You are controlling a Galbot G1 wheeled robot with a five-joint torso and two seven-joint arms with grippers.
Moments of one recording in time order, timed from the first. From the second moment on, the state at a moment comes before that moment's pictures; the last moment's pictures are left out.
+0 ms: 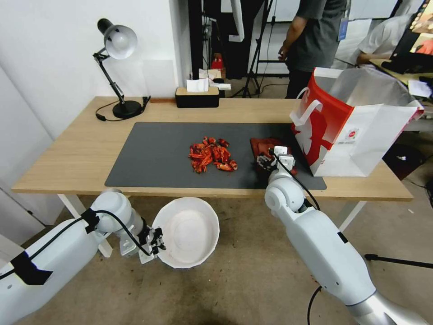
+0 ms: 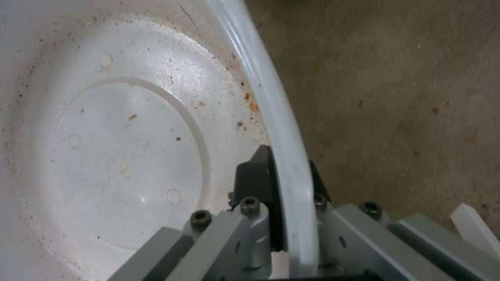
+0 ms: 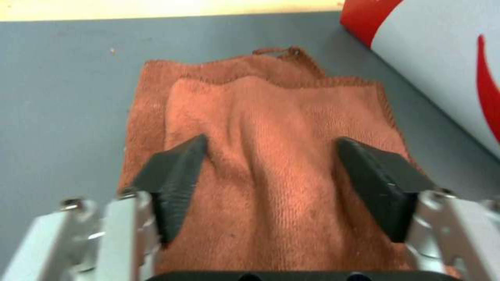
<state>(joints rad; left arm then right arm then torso) 0.81 -0.71 0.07 -1.75 0.72 -0.65 1.21 -0.75 1.20 0.04 1.64 0.68 -0.47 0.72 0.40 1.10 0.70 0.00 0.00</state>
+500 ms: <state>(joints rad) 0.81 -0.72 0.08 -1.75 0.72 -0.66 1.21 -0.75 1.19 0.04 1.66 0.79 -0.49 0.75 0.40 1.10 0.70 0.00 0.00</state>
